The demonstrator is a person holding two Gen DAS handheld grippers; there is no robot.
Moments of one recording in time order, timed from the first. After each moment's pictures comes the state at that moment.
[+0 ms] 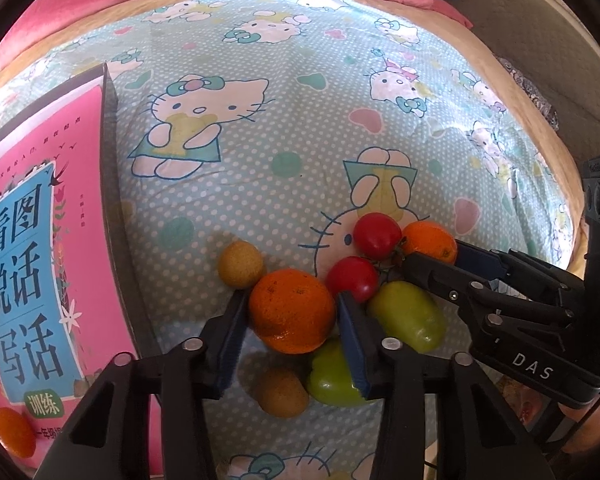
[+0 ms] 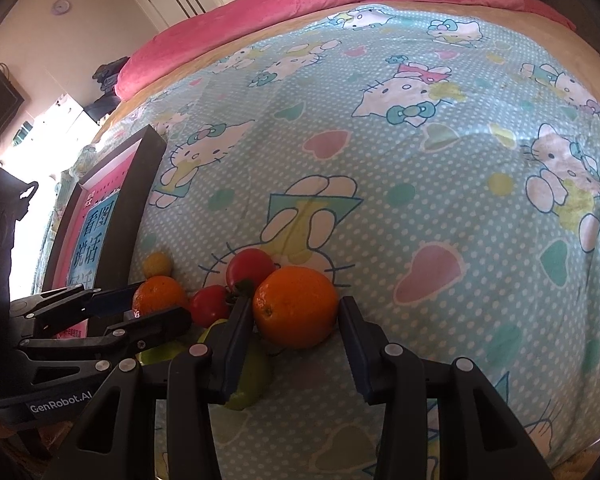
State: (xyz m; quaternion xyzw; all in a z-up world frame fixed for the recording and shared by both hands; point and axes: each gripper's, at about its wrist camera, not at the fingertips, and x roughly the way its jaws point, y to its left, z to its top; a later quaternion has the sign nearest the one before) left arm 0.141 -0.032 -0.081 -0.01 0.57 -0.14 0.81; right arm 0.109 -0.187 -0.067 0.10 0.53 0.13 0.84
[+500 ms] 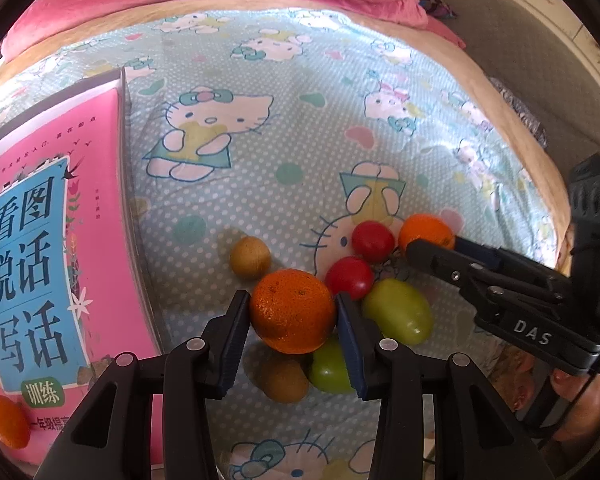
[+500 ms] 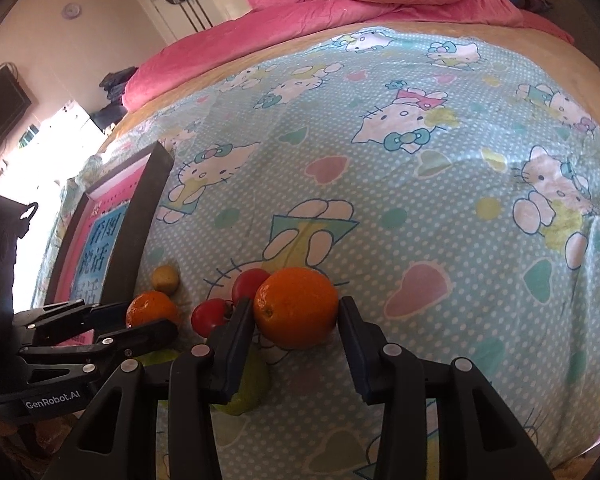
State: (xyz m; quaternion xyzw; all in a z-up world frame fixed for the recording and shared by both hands) left arm 0.127 -0.015 -0.067 -0.05 0.55 -0.16 0.82; right arm 0.107 -0.195 -0.056 0.11 0.50 0.13 0.85
